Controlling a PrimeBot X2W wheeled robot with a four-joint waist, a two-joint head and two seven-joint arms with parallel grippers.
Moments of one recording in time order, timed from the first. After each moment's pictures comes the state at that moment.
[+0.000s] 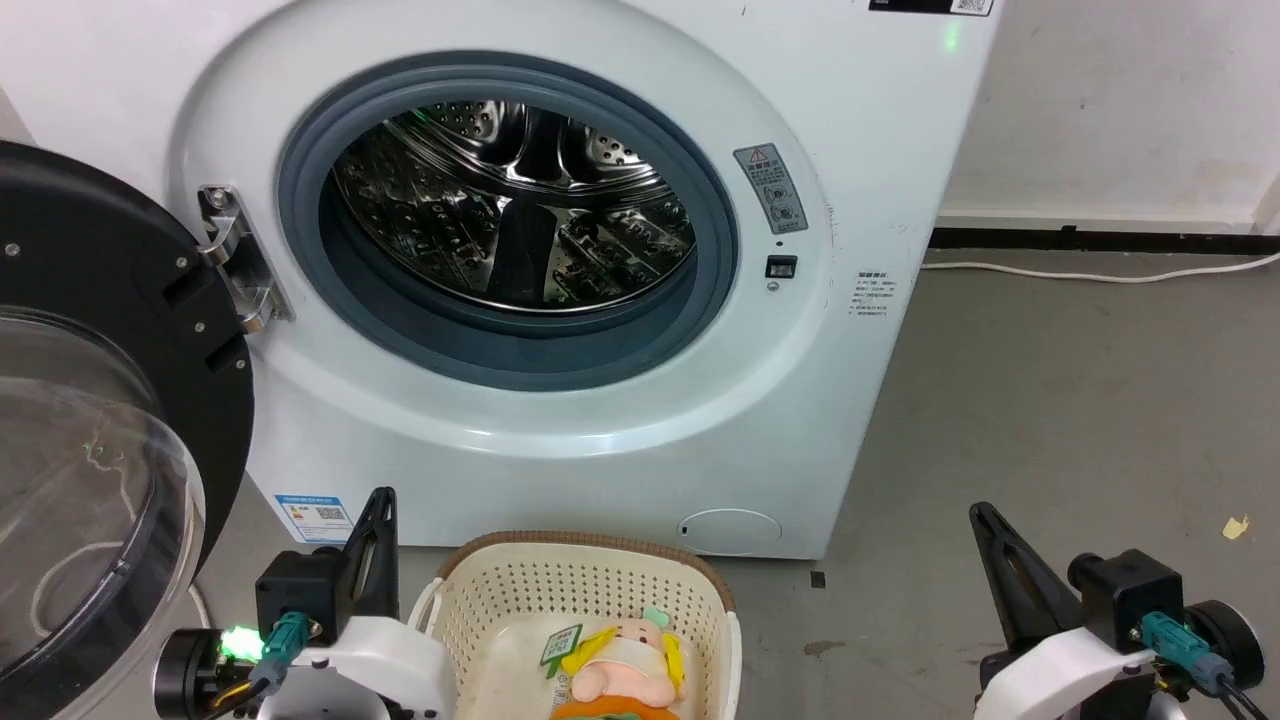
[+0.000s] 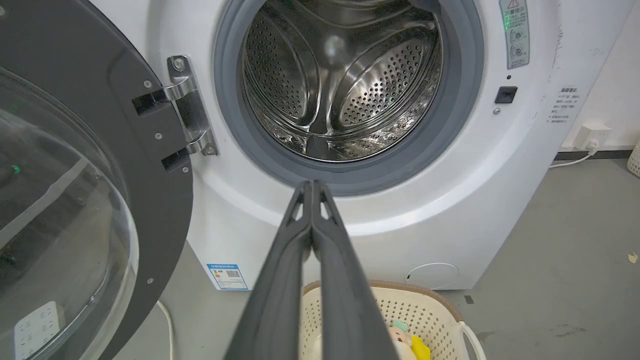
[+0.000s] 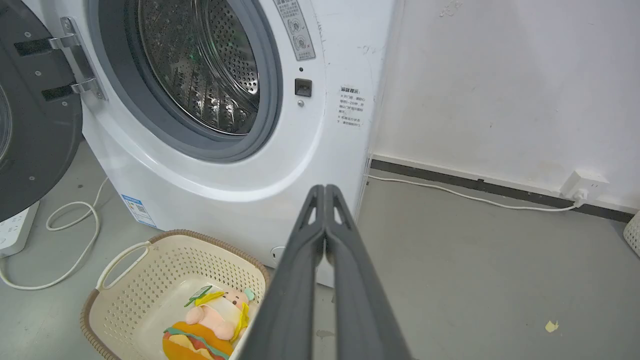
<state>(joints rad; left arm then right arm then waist) -0.01 0.05 0.00 0.00 0.00 0.00 0.00 0.01 -0.05 0.00 0.00 0.01 0.13 0.00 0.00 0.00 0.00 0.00</state>
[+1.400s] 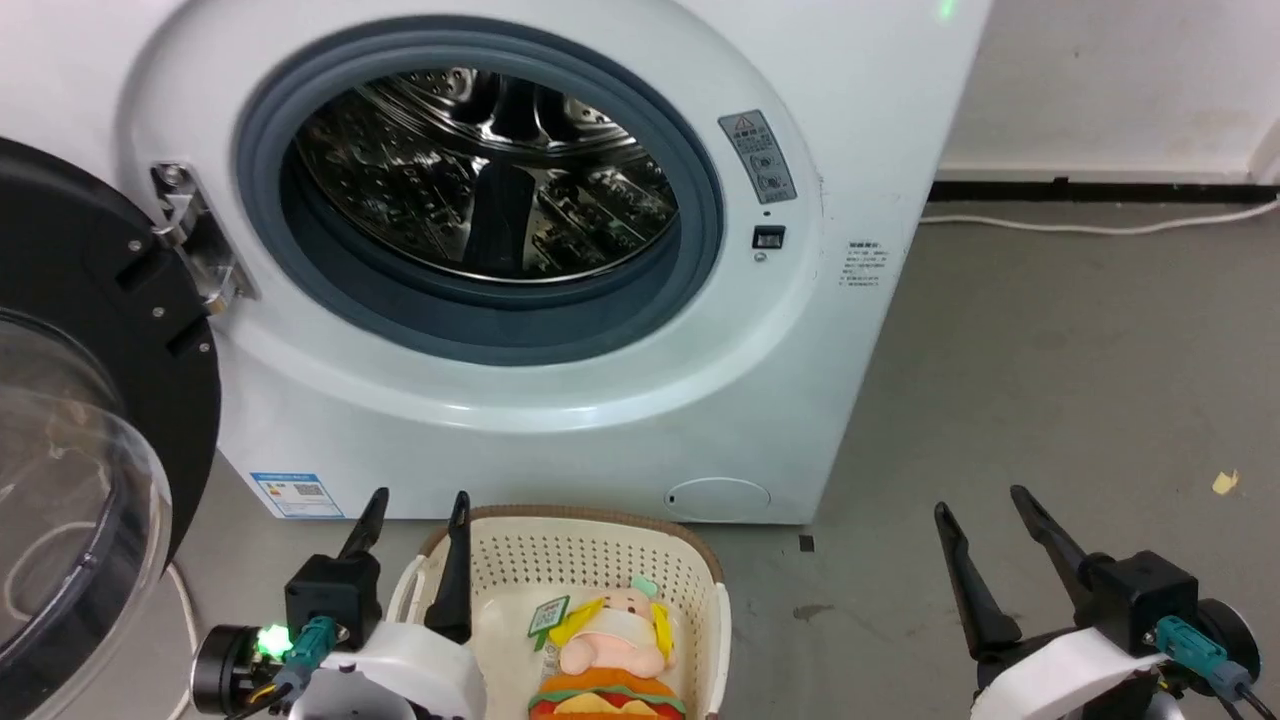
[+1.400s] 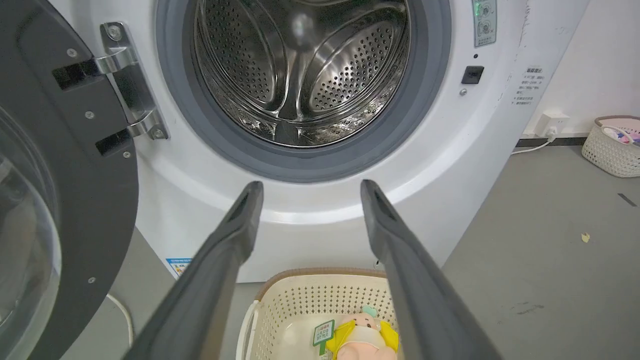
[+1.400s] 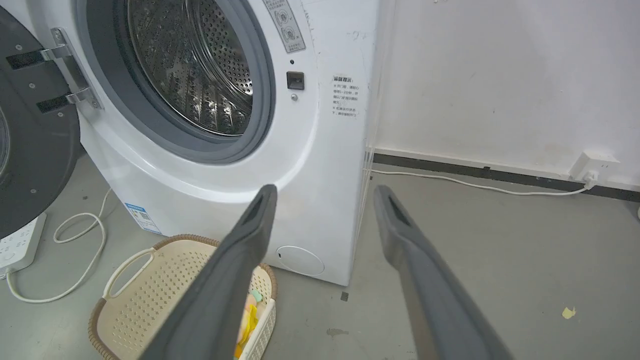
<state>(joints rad) -0.02 0.05 -0.05 0.03 -0.05 -0.01 -0.04 0.01 -0.05 0.01 0.00 0.06 0.12 -0.04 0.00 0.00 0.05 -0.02</state>
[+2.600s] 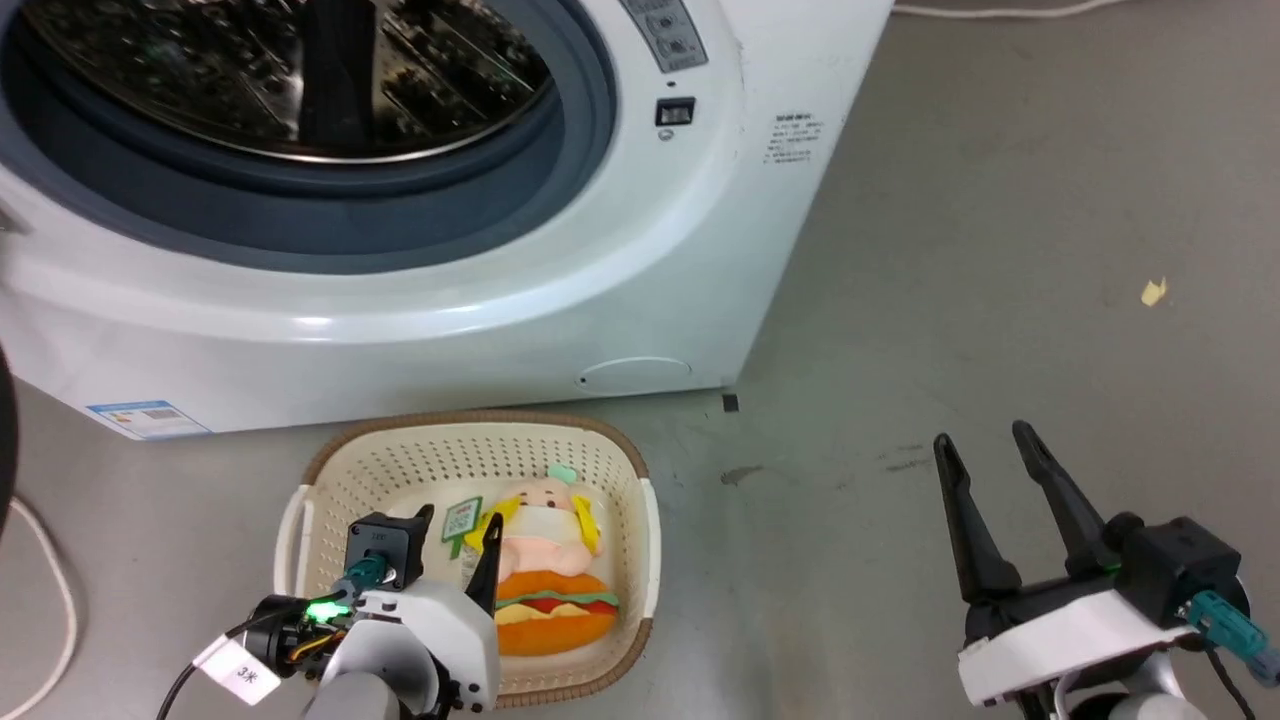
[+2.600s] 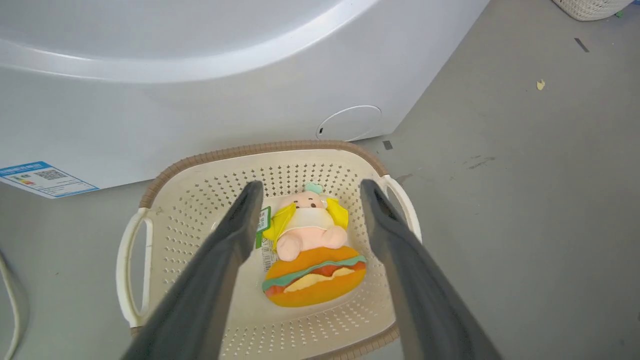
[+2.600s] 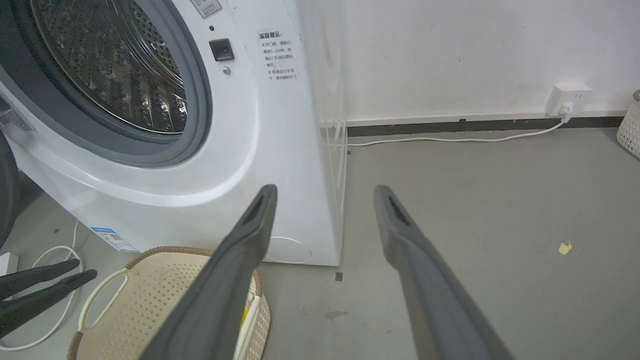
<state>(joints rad) -0.24 0.11 -0.15 0.47 -0.14 -0.05 -0.03 -0.05 -0.05 0.06 -0.04 0.18 0.12 -0.11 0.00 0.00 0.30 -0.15</state>
